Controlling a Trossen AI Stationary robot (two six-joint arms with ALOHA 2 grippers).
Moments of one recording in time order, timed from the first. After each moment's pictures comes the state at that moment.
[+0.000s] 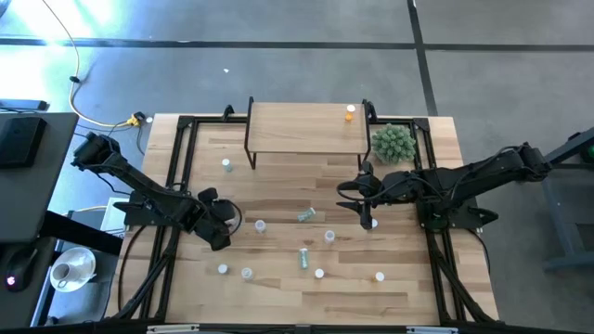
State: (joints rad) left arm -0.41 1.20 0.62 -0.78 -0.41 -0.81; right arm 0.20 1.03 0.72 -0.09 0.25 0.12
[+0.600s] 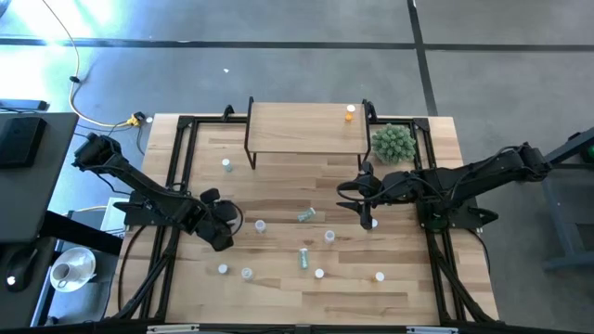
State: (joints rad) left arm -0.41 1.21 0.62 -0.74 -0.44 -0.81; right arm 0.20 1.03 0.72 -0.10 0.25 0.12
